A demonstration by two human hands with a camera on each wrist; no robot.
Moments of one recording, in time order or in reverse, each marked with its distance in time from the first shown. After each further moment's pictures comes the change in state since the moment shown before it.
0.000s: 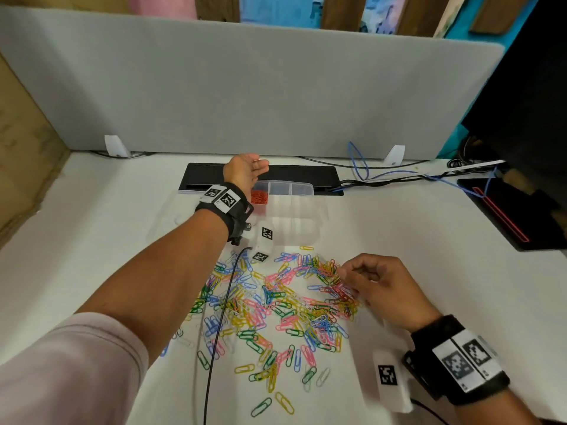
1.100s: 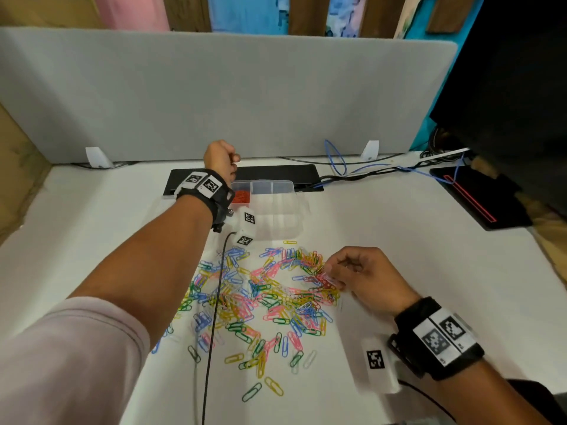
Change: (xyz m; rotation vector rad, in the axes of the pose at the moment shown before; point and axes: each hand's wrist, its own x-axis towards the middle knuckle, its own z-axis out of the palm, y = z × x) left_hand -0.018 0.030 0.010 0.125 -0.007 0.025; right_hand -0.015 0.001 -0.004 0.056 -0.002 -0.012
